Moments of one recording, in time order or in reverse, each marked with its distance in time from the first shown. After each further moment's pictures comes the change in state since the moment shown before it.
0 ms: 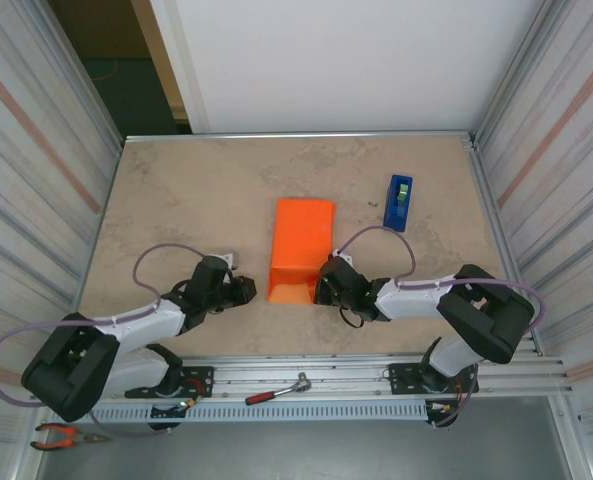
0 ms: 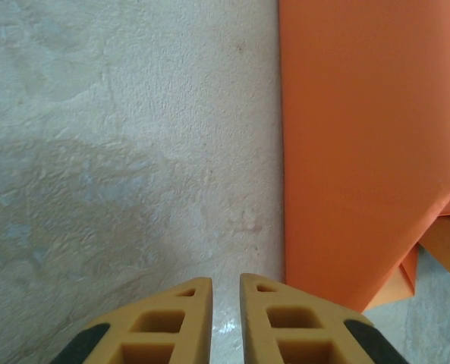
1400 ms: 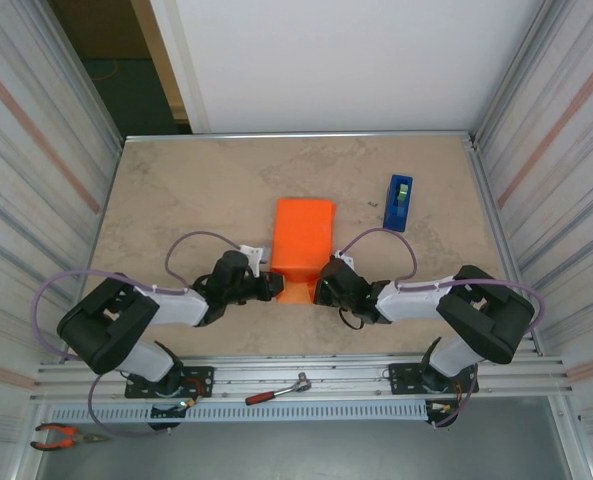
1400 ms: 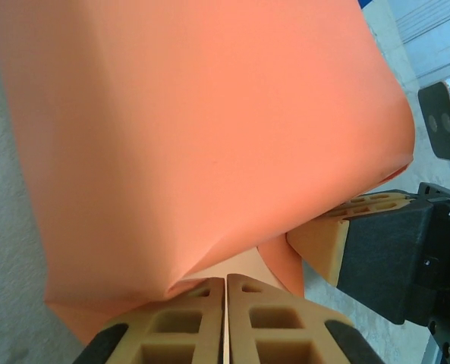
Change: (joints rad) left arm -0.120 0.291 0.066 0.420 0.137 0.050; right arm 0.014 -0.002 -0.020 0.032 0.026 0.044
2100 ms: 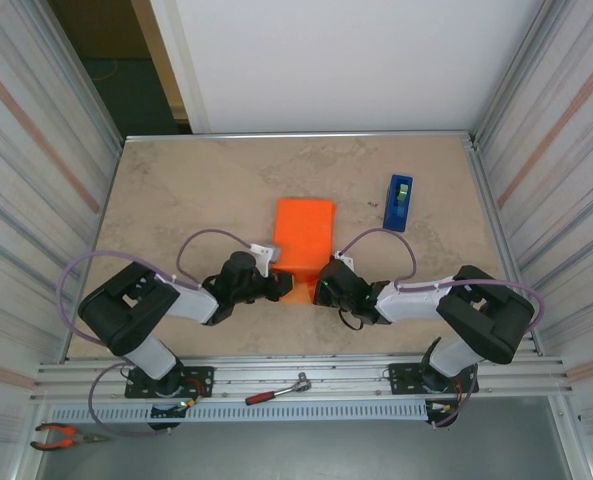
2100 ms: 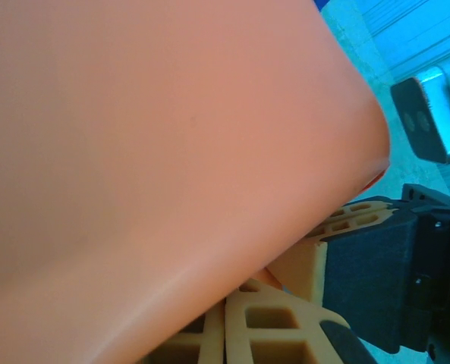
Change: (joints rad) left arm -0.035 0.115 0.024 0.162 0.014 0.036; right arm 0.010 0.000 0.000 -0.003 0.013 0.000
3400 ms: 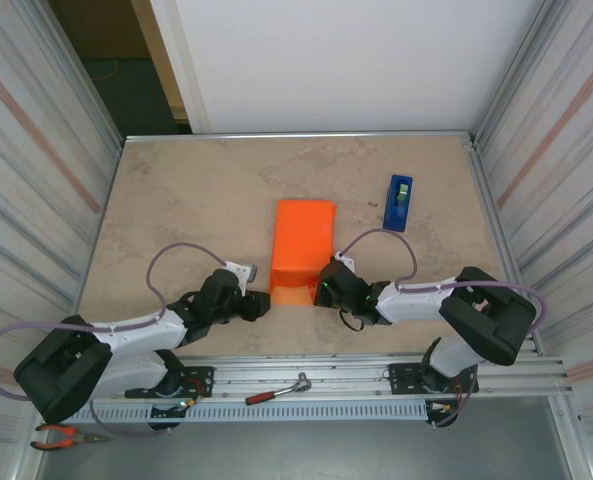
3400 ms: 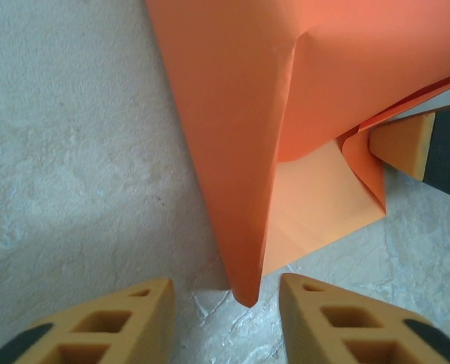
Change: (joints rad) left arm -0.026 -0.456 -0.150 -0.504 -0.216 0.075; right arm 0.007 -0.013 0.002 -0.034 0.008 0.007
